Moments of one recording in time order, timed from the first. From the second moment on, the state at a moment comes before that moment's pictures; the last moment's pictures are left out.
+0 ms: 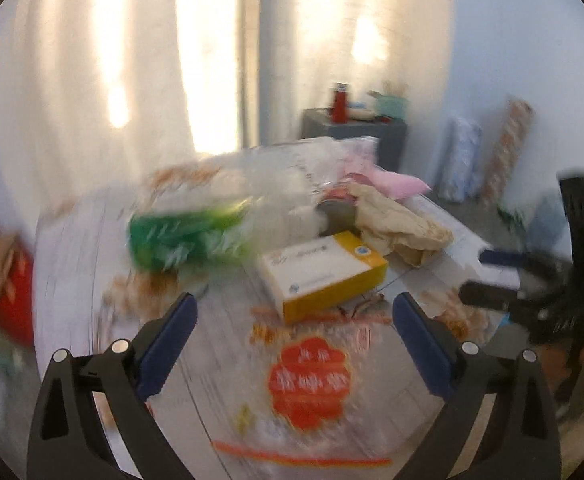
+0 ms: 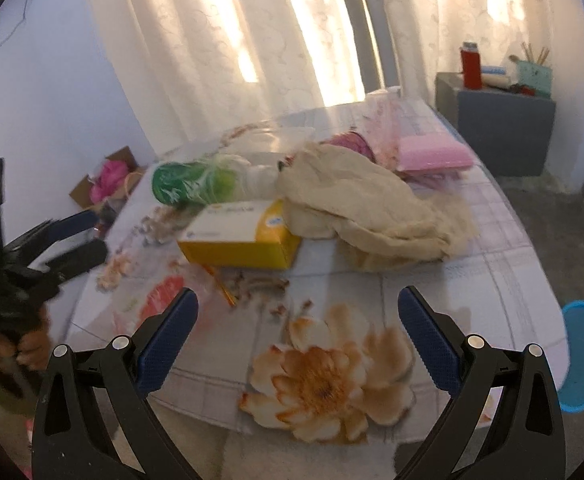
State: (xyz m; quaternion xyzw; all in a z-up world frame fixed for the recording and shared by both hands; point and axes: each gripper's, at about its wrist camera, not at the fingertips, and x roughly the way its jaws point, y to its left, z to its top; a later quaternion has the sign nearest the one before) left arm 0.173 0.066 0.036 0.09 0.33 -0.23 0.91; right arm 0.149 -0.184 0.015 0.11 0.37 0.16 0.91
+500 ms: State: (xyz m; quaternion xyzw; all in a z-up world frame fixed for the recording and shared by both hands) left arm 0.271 -0.023 -0.012 0.29 0.41 -0.43 0.75; right arm 0.174 -0.206 -0.009 0.16 0.39 0.20 0.89
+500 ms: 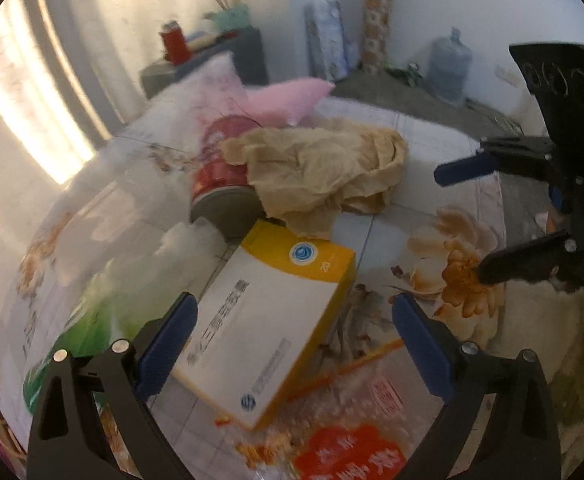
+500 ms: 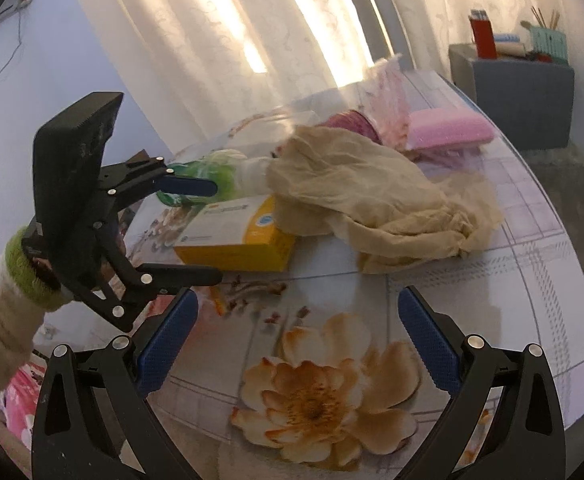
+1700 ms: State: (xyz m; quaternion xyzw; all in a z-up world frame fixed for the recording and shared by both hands) left arm 0.289 -0.004 0.055 0.31 0.39 -0.36 0.79; right arm 0.160 -0.221 -0.003 0.19 0.36 0.22 0.89
